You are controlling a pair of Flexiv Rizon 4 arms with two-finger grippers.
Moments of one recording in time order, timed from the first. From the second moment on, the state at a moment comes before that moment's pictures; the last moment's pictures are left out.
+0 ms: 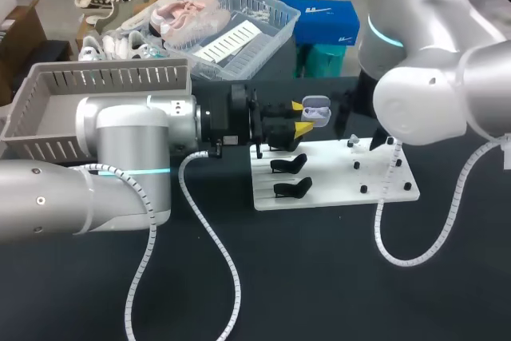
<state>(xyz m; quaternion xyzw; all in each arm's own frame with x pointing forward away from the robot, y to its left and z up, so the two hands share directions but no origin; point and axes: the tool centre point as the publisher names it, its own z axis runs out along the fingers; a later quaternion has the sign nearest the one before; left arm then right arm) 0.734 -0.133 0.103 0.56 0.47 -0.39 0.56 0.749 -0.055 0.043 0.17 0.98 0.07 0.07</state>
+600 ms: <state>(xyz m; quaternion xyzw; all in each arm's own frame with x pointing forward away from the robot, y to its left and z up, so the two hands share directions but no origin) 0.734 -0.133 0.103 0.56 0.47 -0.39 0.56 0.753 -0.058 0.030 0.18 0.98 0.05 0.09</state>
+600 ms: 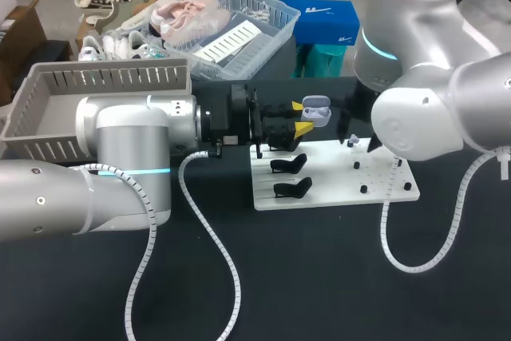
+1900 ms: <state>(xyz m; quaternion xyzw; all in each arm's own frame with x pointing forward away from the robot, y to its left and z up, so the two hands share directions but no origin) 0.734 -0.133 0.103 0.56 0.47 -0.39 0.56 0.766 -0.056 0.020 0.18 0.98 0.07 0.08</state>
